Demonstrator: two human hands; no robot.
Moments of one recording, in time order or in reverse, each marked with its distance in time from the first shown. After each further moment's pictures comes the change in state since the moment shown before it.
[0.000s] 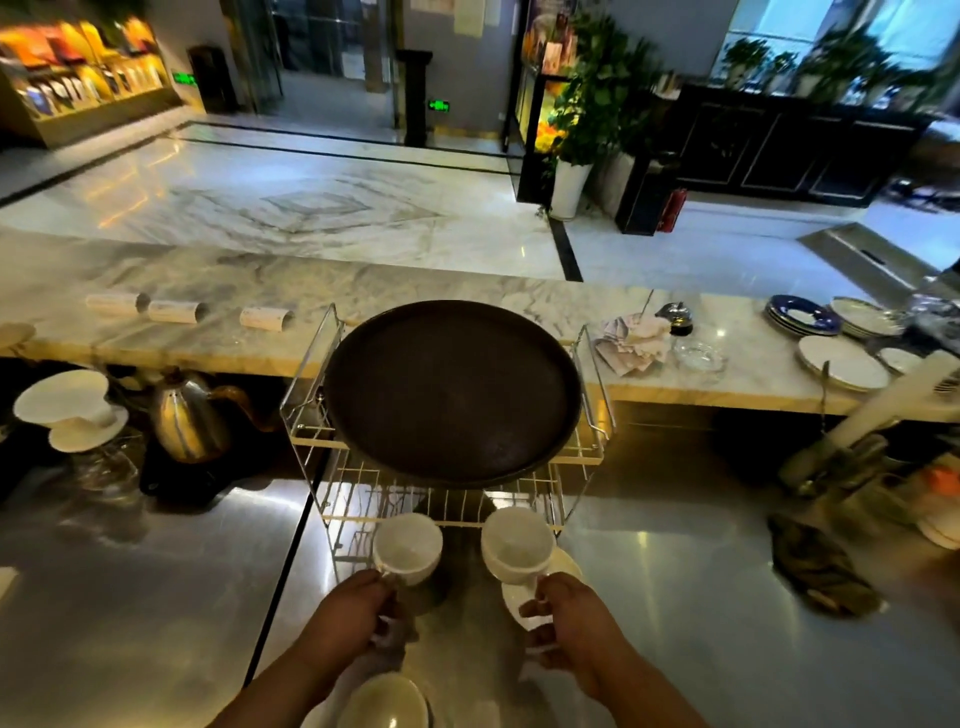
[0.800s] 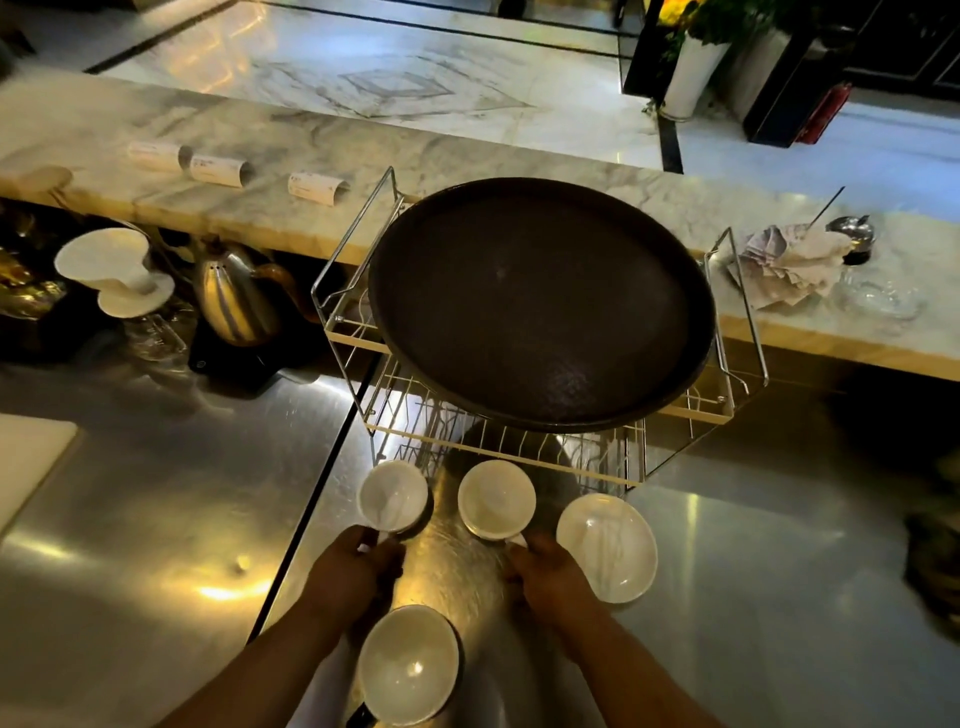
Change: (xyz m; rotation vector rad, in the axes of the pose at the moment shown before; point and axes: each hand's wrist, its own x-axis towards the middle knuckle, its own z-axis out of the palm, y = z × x) left_hand 0.057 -0.092 -0.007 -0.095 0.275 -0.120; right_hand 0.089 0.041 0.072 -0.401 -0.107 -0.164
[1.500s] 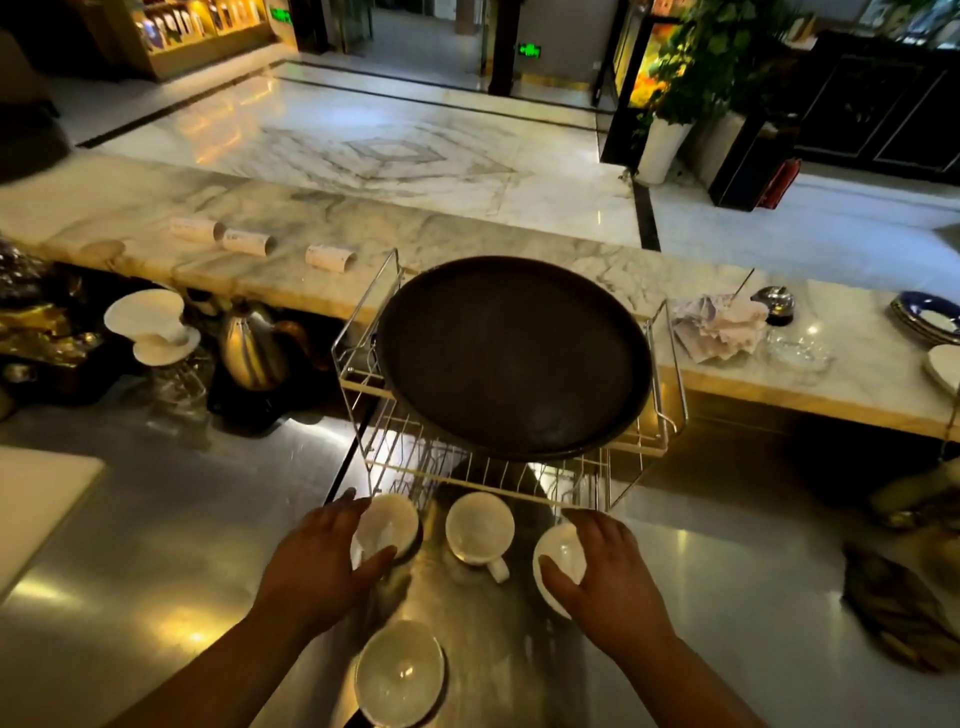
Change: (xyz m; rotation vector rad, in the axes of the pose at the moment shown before) left_hand -0.025 0.037 -0.048 0.898 0.213 0.644; right_hand -0.078 -0.031 -0.094 -0.718 0.405 -0.576
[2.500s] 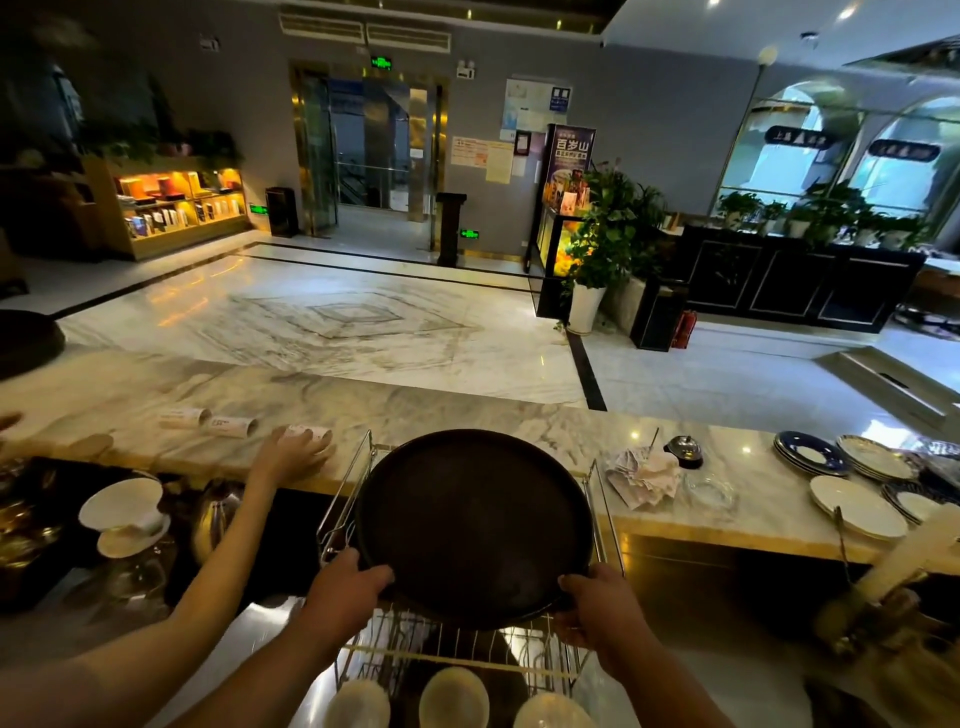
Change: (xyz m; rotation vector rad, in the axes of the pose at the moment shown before) left_hand 0.097 0.093 -0.126 -0.696 -0.012 -0.259; right_hand 0.076 -0.056 -0.128 1.009 0.060 0.533
